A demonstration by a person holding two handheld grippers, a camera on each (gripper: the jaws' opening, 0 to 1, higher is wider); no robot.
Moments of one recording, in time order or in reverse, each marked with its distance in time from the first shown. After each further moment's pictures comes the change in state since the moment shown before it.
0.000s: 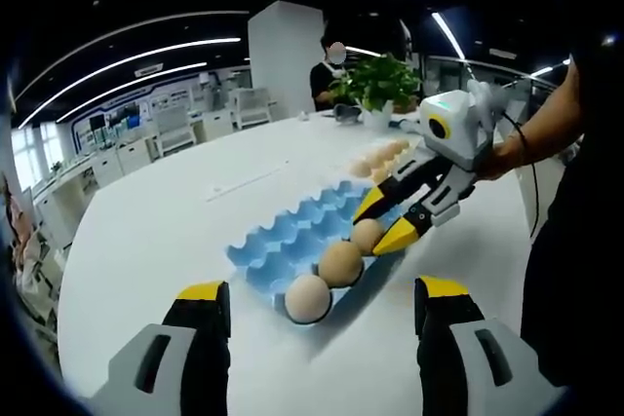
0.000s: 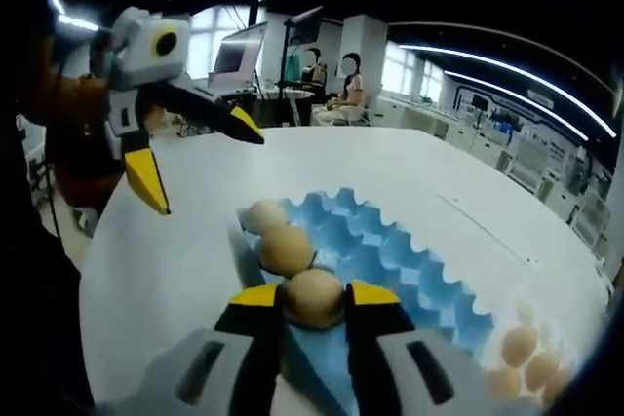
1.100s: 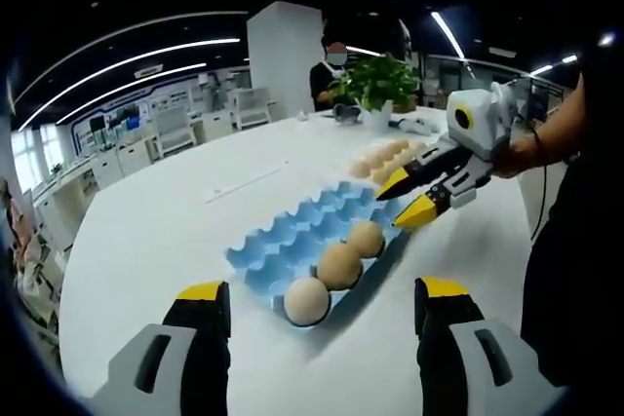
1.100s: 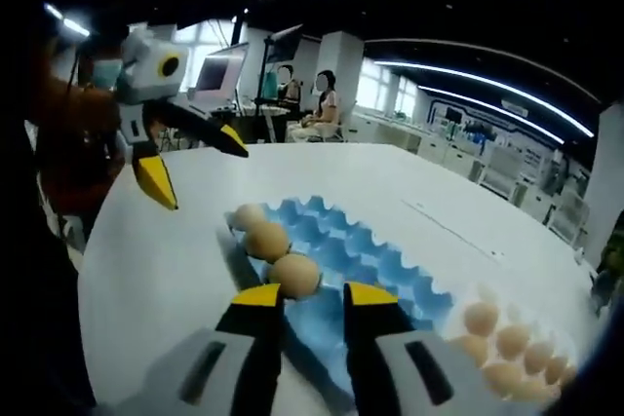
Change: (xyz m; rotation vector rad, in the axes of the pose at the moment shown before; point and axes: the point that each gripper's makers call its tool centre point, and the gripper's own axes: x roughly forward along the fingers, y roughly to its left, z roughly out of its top) left arm 0.001 -0.003 0.004 0.008 0.003 0.000; right arm -0.051 -0.021 -0.009 0.029 -0.070 -0.142
